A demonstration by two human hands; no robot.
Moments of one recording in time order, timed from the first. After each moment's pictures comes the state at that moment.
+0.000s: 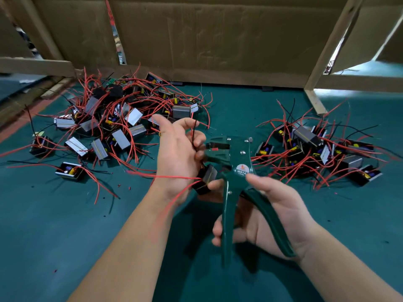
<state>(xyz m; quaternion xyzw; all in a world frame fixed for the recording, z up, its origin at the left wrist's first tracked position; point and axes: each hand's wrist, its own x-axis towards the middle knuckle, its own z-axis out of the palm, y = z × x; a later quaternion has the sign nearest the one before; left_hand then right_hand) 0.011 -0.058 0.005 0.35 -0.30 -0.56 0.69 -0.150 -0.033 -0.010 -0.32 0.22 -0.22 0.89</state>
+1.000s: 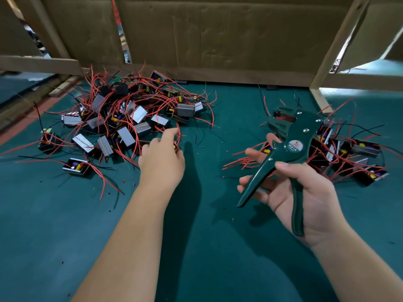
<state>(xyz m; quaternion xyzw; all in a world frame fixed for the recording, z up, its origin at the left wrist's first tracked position) 0.055 -0.061 -0.031 0.82 -0.50 -0.10 0.27 -0.165 -0.045 -0.008 -0.37 0.26 -0.48 0.75</state>
